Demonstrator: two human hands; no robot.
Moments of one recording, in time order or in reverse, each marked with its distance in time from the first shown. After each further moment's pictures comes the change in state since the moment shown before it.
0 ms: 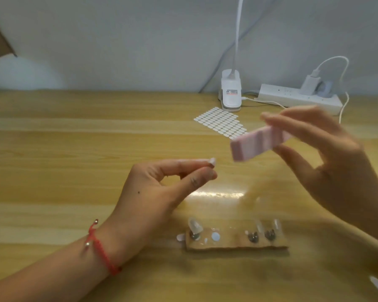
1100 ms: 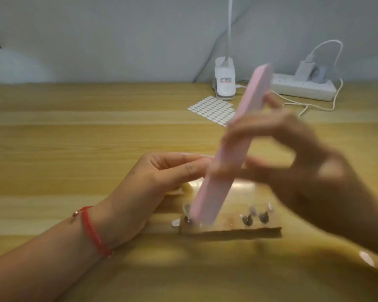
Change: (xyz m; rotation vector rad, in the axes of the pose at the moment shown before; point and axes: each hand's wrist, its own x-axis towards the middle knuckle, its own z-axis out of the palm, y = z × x) left_hand 0.002 -0.004 -0.005 -0.188 -0.298 -0.256; right_hand -0.001 -0.046 0.003 0.007 -0.104 -0.190
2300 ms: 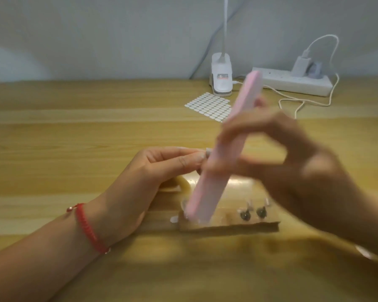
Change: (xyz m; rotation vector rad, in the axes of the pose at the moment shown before) left_hand 0.005 -0.004 -0.004 -0.044 0.040 -0.023; right_hand -0.001 -0.005 0.004 0.149 -0.063 0.135
